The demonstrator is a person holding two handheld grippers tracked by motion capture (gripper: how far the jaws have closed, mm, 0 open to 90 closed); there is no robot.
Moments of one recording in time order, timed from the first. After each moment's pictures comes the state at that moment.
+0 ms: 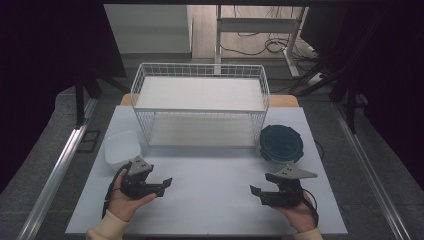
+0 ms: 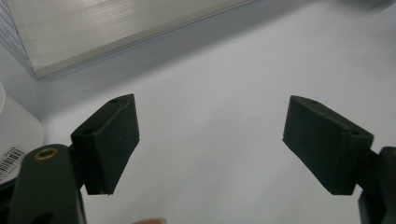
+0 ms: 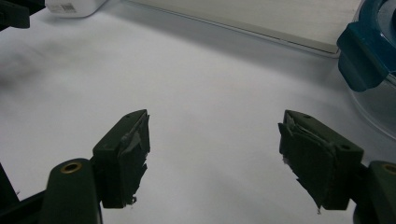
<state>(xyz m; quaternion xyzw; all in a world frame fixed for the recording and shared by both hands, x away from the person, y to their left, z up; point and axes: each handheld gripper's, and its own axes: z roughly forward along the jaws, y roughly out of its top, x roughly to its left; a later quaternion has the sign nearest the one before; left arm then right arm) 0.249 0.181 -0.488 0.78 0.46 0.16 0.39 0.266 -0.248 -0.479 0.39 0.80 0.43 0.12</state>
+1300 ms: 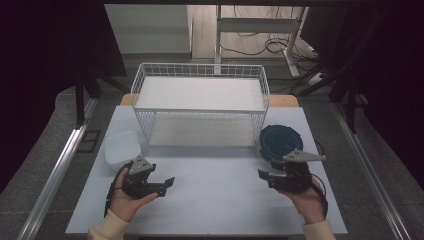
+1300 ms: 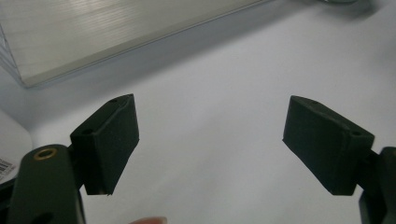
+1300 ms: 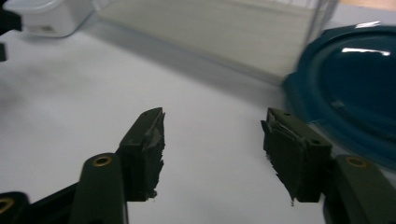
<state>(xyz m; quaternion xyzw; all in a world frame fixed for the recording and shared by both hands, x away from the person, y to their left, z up) 0.250 0.176 -0.484 0.78 0.46 0.16 0.40 0.293 -0.257 -0.430 0.41 0.80 0.41 0.15</state>
